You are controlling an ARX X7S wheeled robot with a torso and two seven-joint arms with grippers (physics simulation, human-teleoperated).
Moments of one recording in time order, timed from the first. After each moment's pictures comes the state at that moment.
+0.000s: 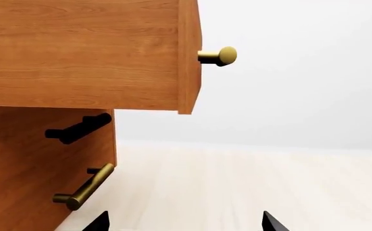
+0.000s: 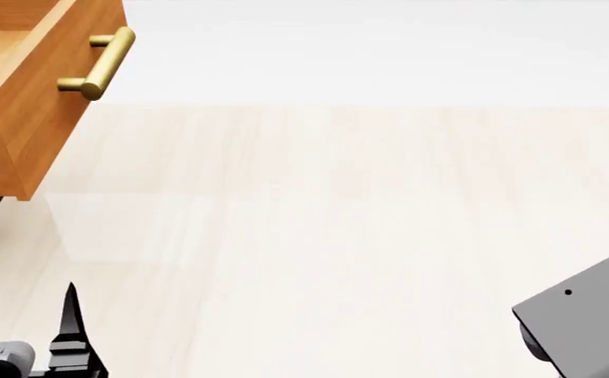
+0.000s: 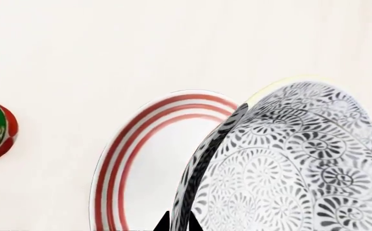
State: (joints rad) left arm -0.11 -0.35 0.25 0.17 -0.33 -0.04 -0.39; right arm 2.02 1.20 -1.80 -0.43 2.36 1.13 1.01
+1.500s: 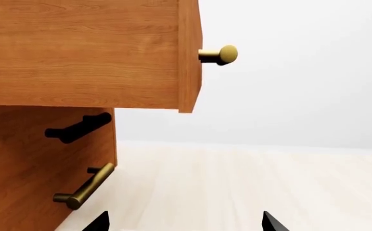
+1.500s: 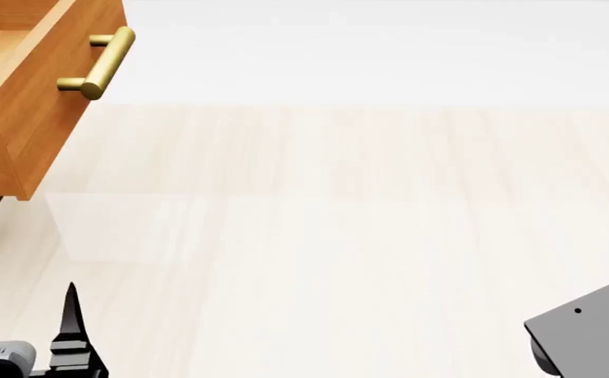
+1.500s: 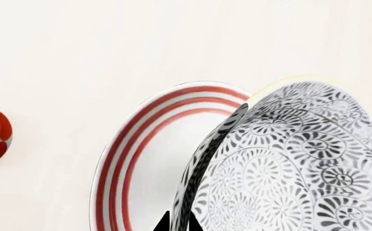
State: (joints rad) left arm -0.12 -0.36 0.27 0.16 -0.34 -0.03 -0.40; right arm 1.91 1.24 -1.78 -0.42 2.23 1.07 0.91
